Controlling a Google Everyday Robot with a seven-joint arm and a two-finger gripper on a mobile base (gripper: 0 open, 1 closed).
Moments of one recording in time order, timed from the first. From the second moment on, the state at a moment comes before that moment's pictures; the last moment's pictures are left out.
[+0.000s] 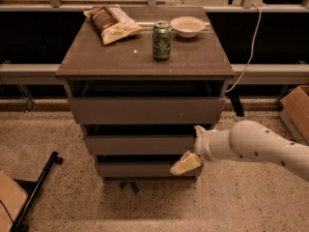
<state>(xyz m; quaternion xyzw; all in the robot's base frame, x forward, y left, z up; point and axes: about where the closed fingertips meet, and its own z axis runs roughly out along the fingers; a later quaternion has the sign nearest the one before) 0.541 -0.118 0.625 -0.46 0.81 0.13 0.35</state>
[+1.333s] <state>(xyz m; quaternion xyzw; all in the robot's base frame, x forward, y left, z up) 0.594 -0.132 0.479 -0.38 0.80 0.26 0.38</state>
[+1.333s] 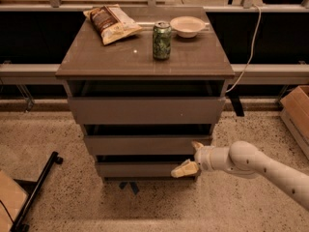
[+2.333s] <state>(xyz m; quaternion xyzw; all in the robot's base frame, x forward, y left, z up) 0.611 -0.156 0.380 -0.31 0.82 0.32 0.37</state>
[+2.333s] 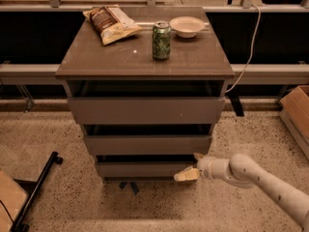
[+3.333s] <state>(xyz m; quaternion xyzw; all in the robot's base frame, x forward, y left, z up) 0.644 -0.142 0.320 -0.28 0.83 0.32 0.36</state>
